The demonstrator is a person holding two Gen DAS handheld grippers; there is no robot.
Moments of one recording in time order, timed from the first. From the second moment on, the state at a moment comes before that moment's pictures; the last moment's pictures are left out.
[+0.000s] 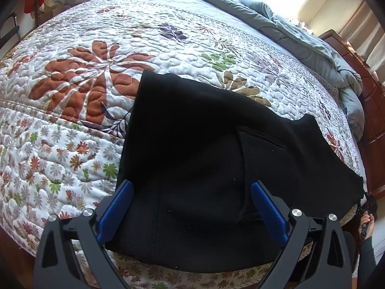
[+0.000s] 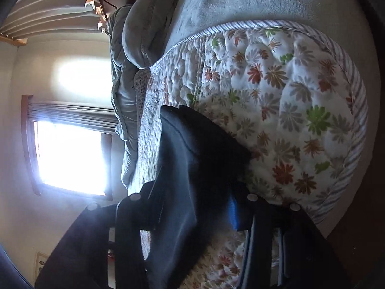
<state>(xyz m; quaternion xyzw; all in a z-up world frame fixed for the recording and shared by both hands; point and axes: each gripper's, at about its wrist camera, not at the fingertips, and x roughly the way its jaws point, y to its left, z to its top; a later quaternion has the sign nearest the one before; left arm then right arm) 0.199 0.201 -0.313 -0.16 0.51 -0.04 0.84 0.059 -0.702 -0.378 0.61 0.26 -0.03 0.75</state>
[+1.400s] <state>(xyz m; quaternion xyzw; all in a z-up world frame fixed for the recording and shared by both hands) 0.185 0.212 -0.310 -0.20 0.50 -0.03 0.84 0.067 -0.643 -0.242 0.45 0.29 -0.09 0.84</state>
